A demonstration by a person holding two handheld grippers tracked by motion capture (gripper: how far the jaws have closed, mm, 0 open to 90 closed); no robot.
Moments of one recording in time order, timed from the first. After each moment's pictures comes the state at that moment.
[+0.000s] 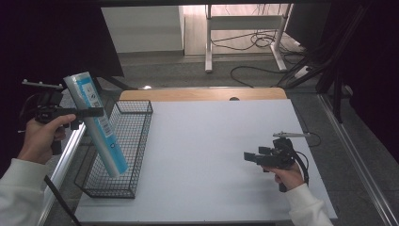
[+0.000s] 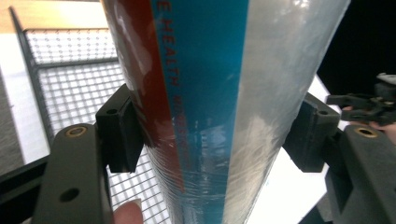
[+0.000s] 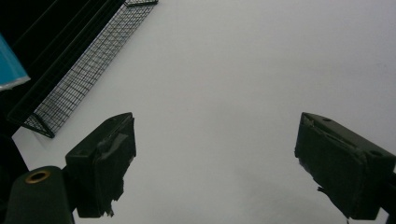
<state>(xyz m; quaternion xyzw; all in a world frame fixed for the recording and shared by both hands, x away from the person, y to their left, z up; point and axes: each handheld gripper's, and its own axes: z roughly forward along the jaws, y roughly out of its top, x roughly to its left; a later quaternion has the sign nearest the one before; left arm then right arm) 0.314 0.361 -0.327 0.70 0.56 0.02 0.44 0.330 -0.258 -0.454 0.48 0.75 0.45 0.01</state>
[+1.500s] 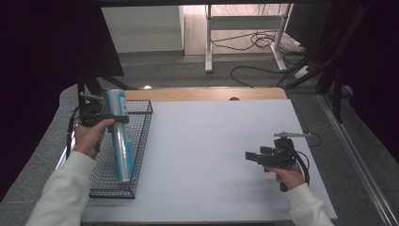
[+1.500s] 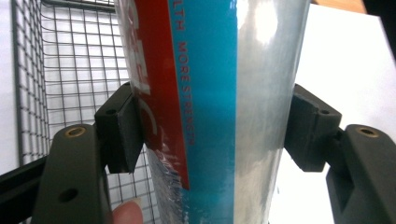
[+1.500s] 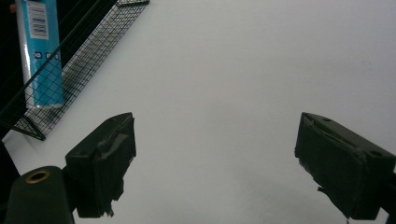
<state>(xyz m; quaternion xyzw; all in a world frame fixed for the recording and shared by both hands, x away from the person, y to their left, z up) 0.391 0.324 -0.431 0.67 0.65 0.00 0.36 0.332 -0.262 -0.457 0.49 0.75 0.45 0.01</state>
